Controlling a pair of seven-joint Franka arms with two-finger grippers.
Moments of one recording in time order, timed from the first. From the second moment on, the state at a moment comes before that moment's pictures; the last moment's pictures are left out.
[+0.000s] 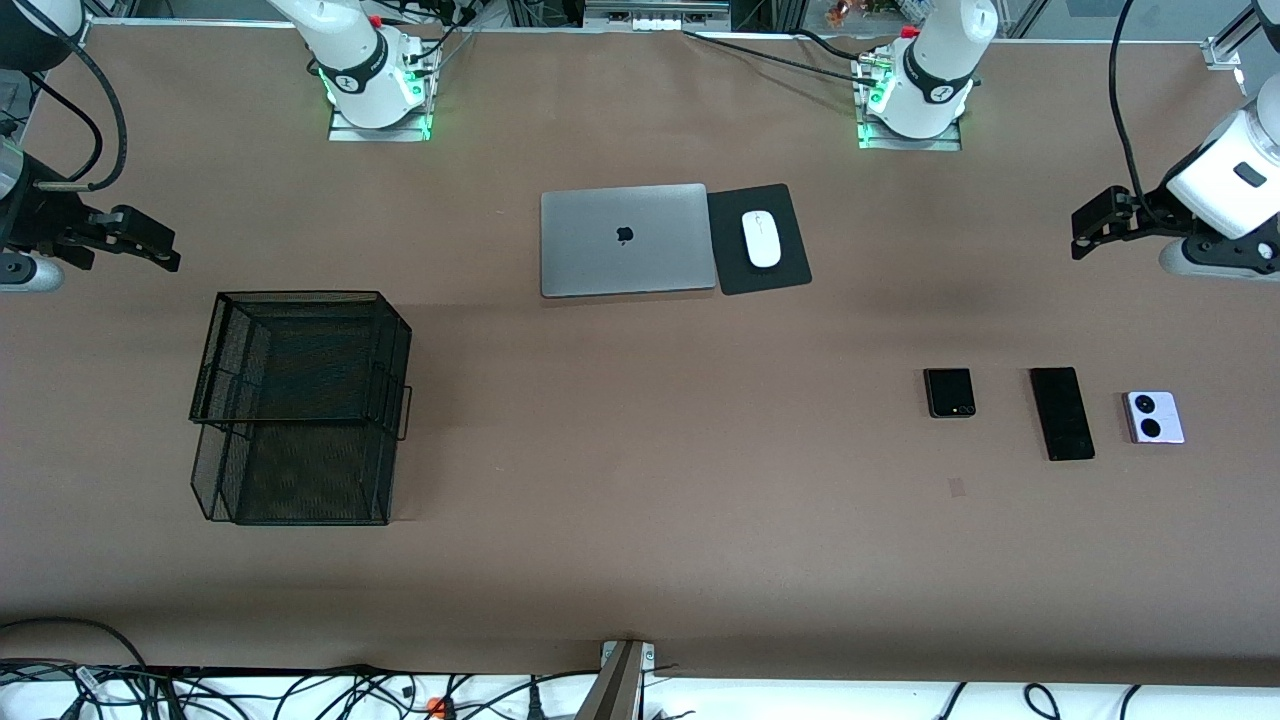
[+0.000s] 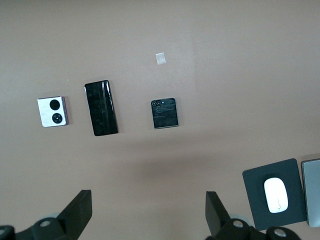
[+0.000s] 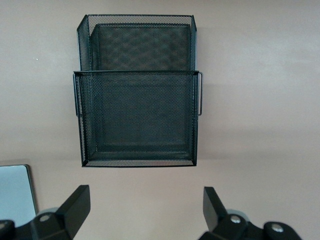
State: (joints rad) left arm -0.03 0.00 0.00 -1.65 0.05 1.61 0.06; right arm -0.06 0.02 0.03 -1.67 -0.03 1.67 -0.02
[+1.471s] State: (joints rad) left arm 0.02 0.47 -0.01 -2.07 0.05 2.50 0.00; right arm -0.06 0.02 0.03 -1.67 -0.03 1.67 -0.02
